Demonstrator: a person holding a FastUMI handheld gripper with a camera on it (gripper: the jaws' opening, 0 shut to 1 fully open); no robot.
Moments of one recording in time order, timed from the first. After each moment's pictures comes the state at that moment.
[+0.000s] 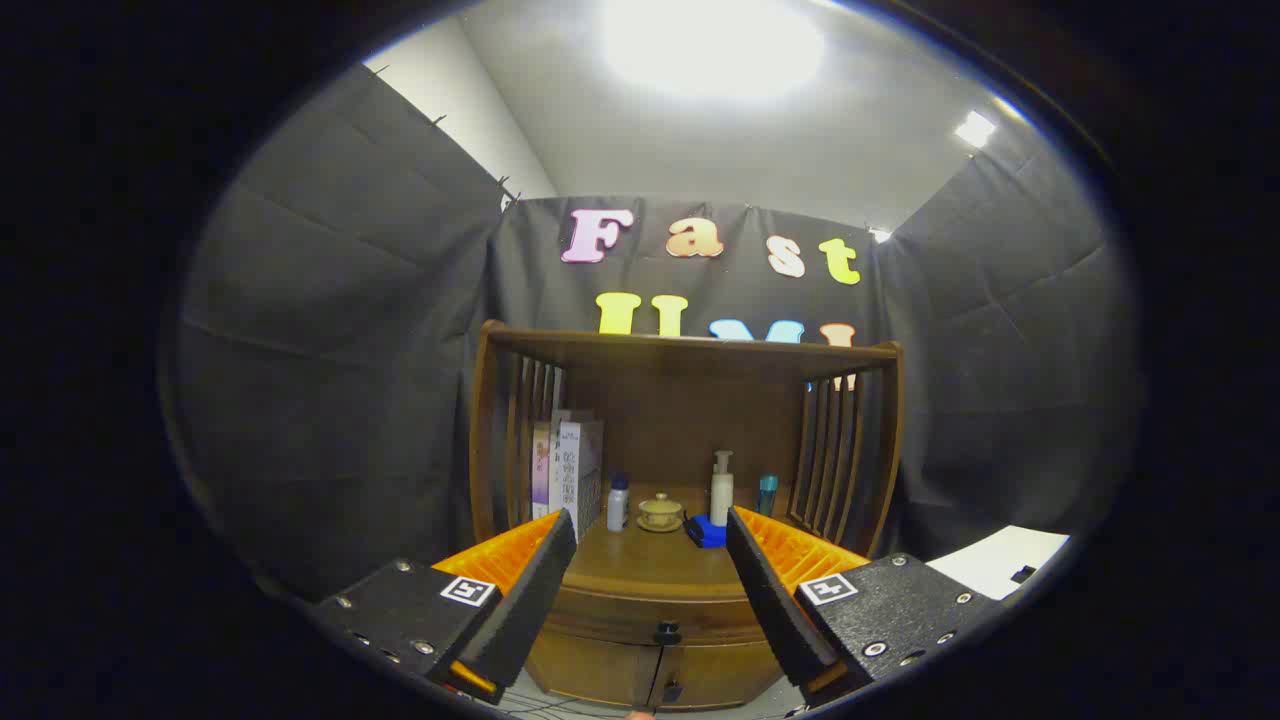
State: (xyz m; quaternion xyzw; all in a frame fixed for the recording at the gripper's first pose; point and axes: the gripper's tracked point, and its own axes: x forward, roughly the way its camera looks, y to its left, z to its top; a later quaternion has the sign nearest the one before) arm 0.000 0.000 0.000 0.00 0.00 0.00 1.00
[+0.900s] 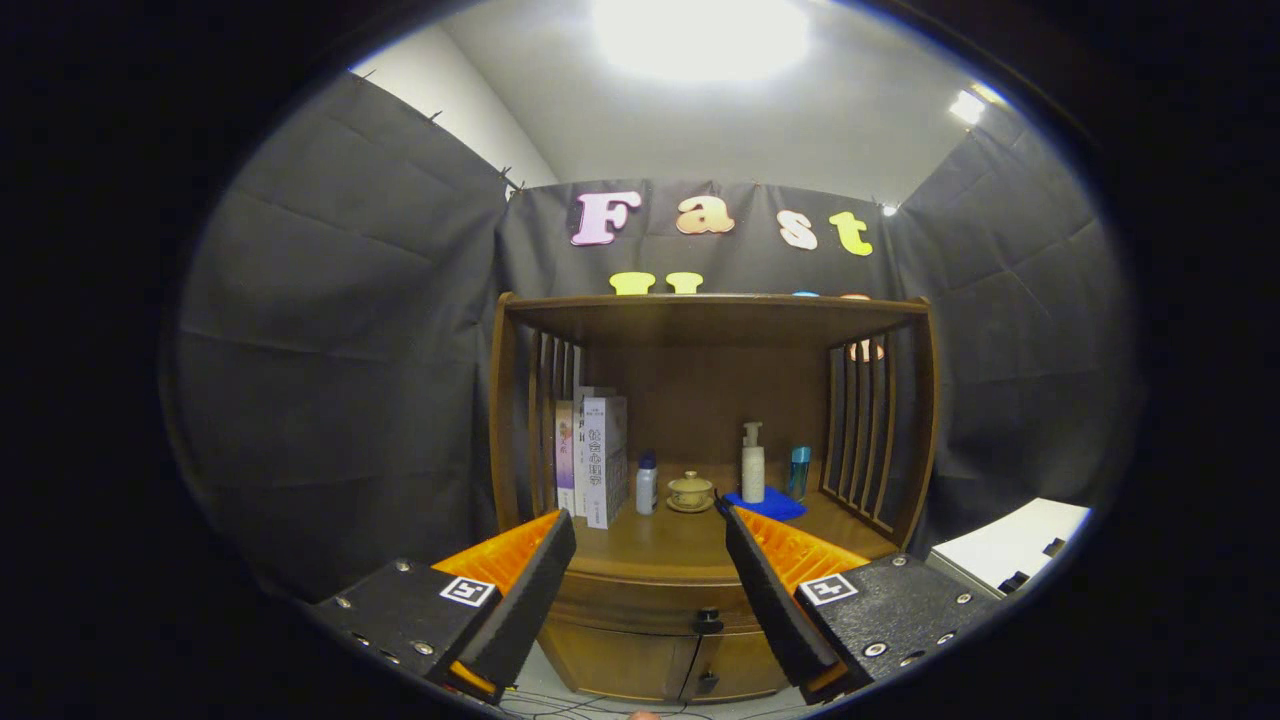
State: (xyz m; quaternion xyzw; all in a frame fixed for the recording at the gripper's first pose) arm 0.015 0.040 -0.048 0.02 0.04 0.04 1.00
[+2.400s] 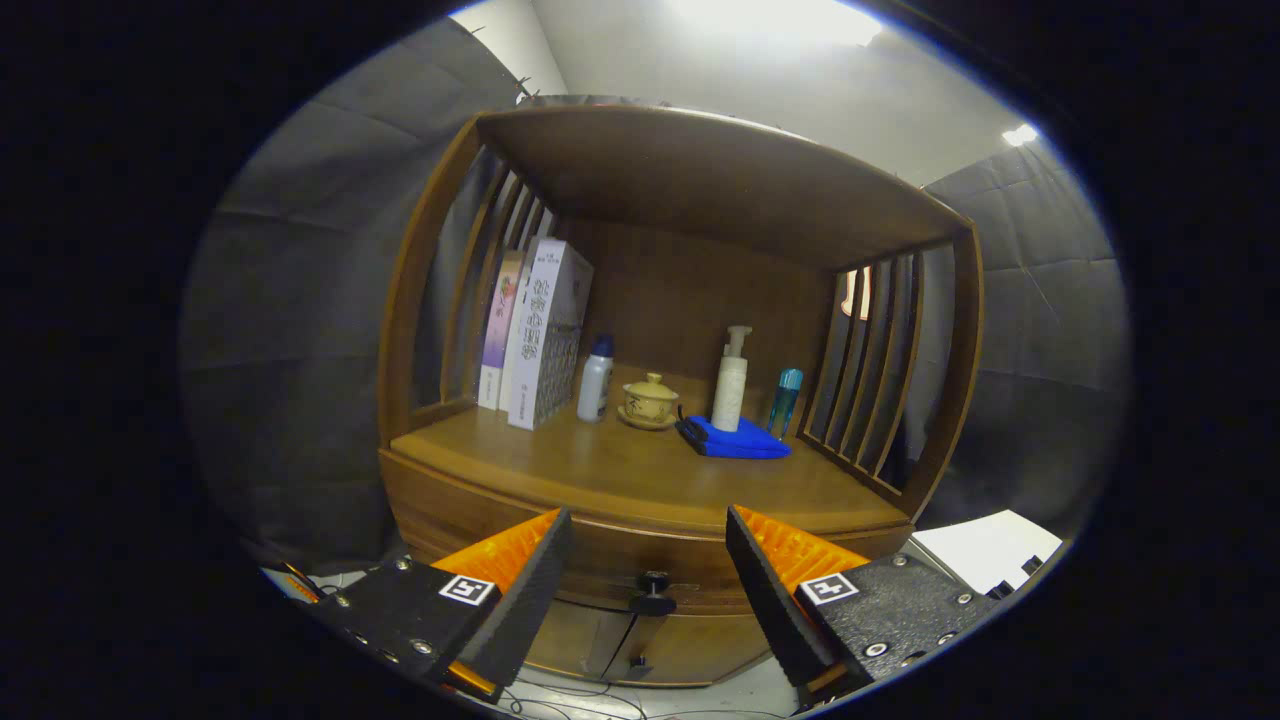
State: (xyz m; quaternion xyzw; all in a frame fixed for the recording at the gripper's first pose) arm 0.103 0.004 -0.209 -0.08 0.15 -0.02 0.99
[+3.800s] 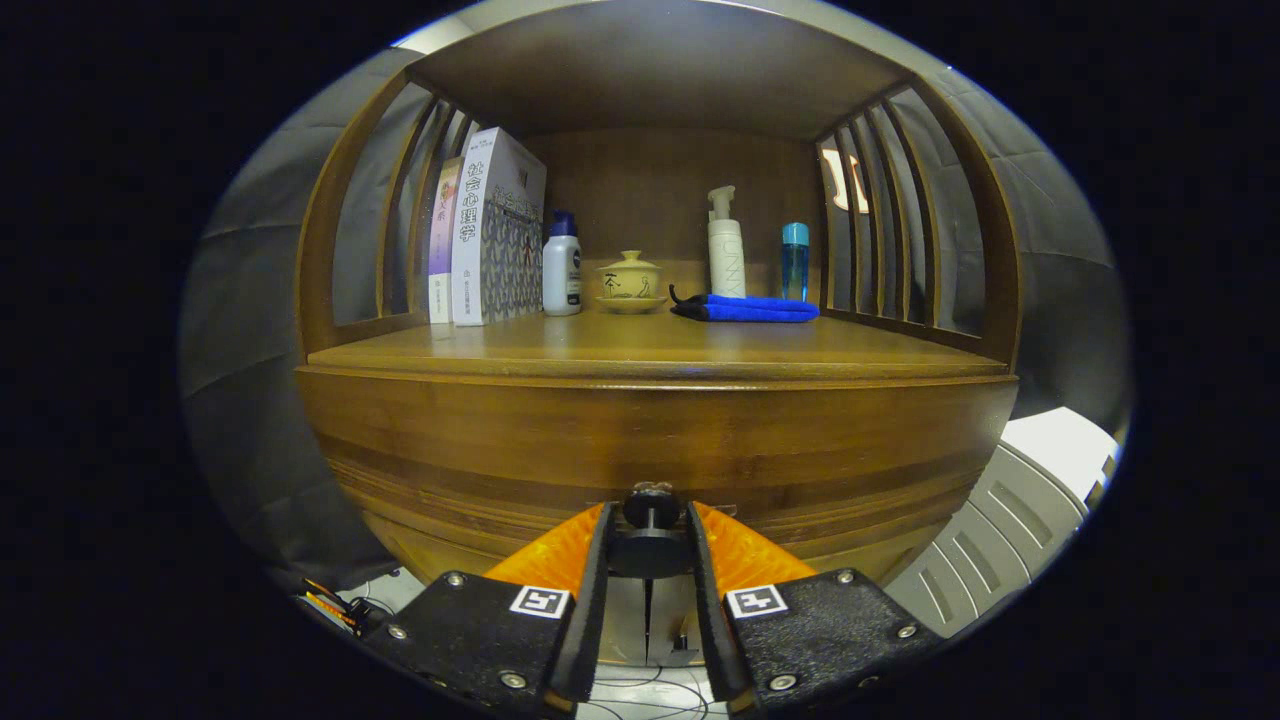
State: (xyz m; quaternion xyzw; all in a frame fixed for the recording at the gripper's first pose) arm 0.134 -0.018 -0.339 0.02 0.21 -0.01 0.98
